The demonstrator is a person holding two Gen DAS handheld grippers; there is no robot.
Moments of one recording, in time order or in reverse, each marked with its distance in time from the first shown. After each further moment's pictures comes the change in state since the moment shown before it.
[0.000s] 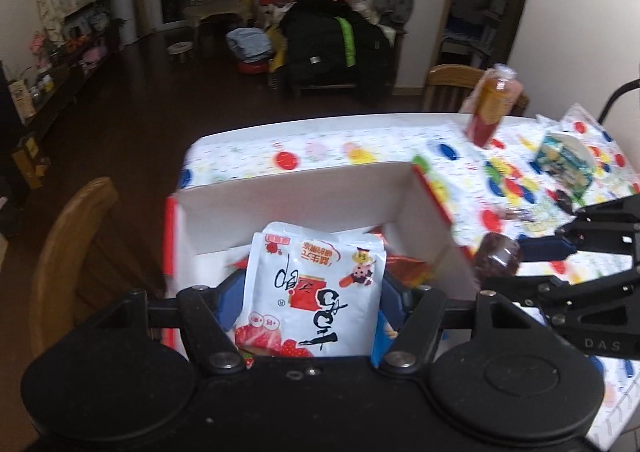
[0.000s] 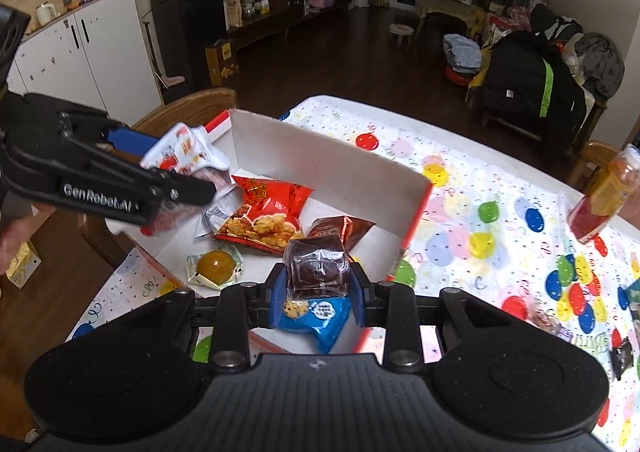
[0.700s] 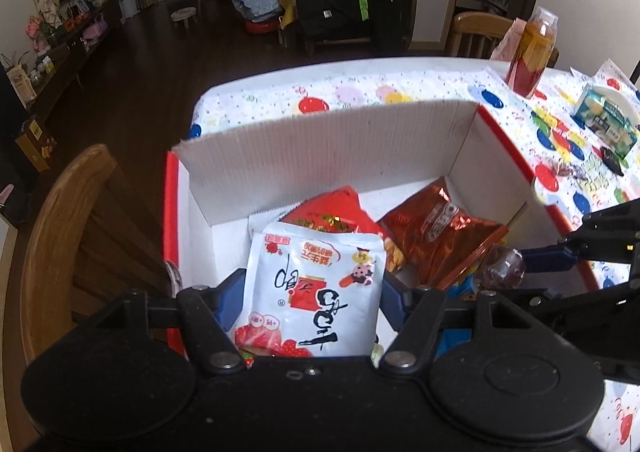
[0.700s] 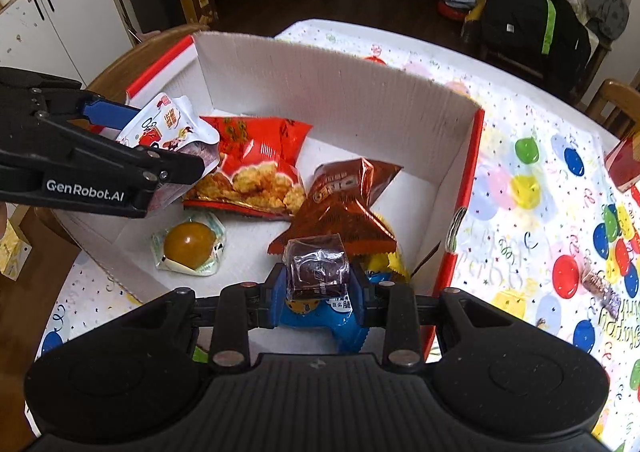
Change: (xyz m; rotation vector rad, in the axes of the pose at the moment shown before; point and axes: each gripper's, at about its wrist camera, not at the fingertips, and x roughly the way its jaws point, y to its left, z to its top) left arm 0.068 0.021 -0.013 0.043 0.128 0.037; right arm 0.093 0.005 -0.008 0.071 0.185 -0.017
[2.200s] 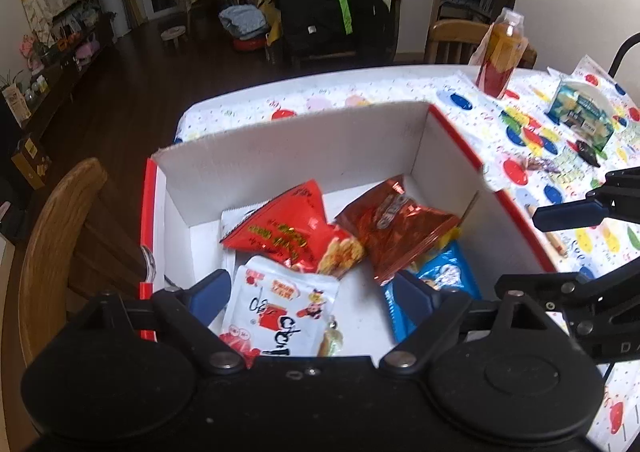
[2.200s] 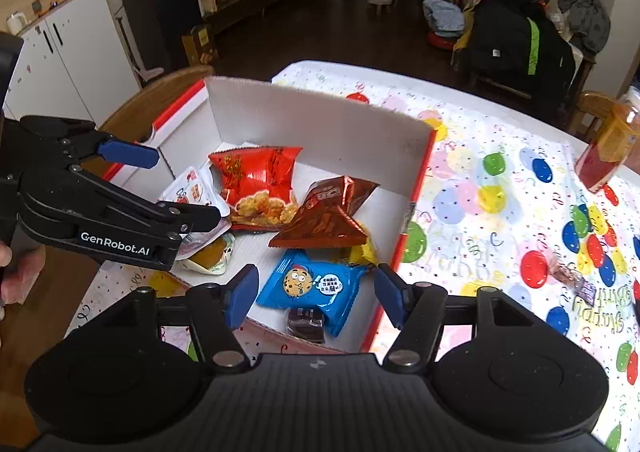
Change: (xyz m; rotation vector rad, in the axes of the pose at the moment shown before) left arm -0.033 -0.032 -0.013 0.033 -0.061 -0.017; right arm -0.066 -0.015 -0.024 0.032 -0.130 0.009
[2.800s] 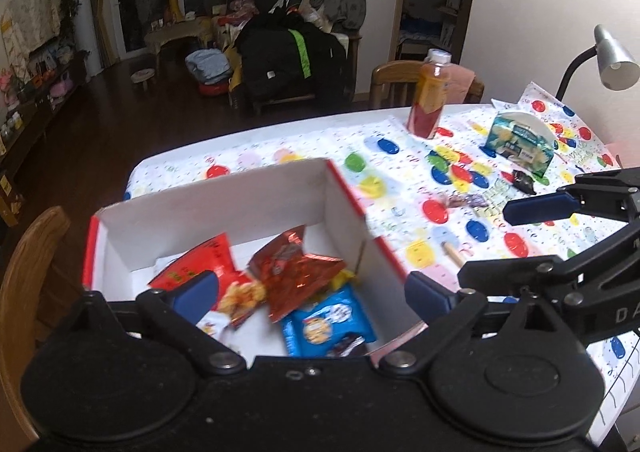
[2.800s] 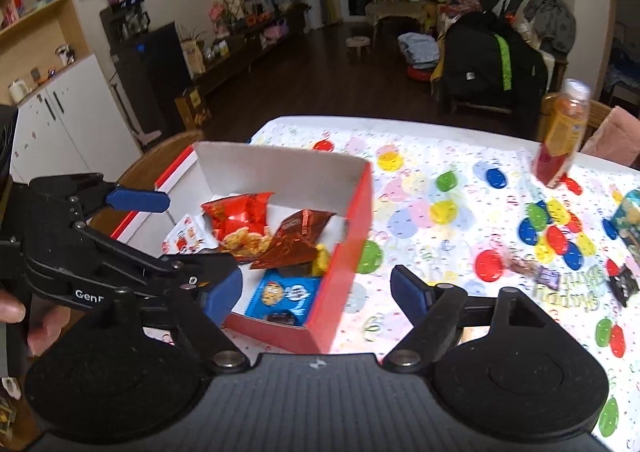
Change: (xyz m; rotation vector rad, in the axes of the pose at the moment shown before) left arm -0.040 -0.073 0.009 0.035 -0.135 -0.088; right arm -0.074 -0.055 -0.027 0.118 -0.161 0.022
